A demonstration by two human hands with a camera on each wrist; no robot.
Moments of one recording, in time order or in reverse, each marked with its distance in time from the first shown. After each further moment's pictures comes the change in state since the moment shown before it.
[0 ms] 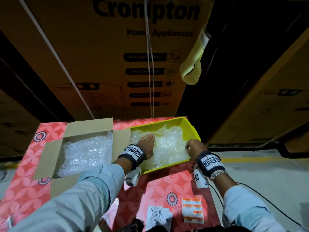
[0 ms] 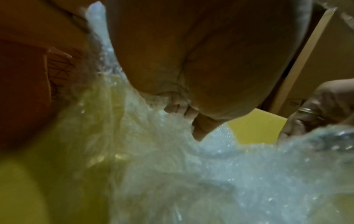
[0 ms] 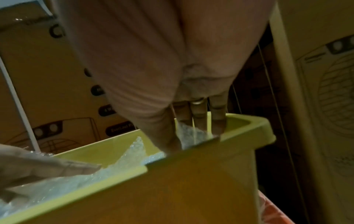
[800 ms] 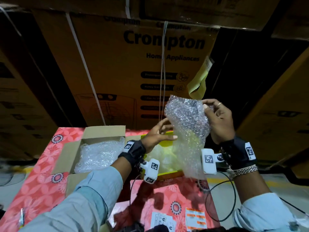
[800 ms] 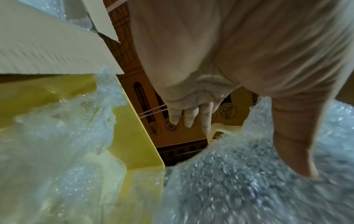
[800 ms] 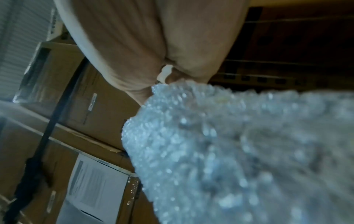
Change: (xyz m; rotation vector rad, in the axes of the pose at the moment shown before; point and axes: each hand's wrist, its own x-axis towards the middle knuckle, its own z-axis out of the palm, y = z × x) left_hand -0.079 0.020 -0.087 -1.541 0.248 0.353; right_hand -0.084 -0.073 -0.167 1.302 0.531 -0.598
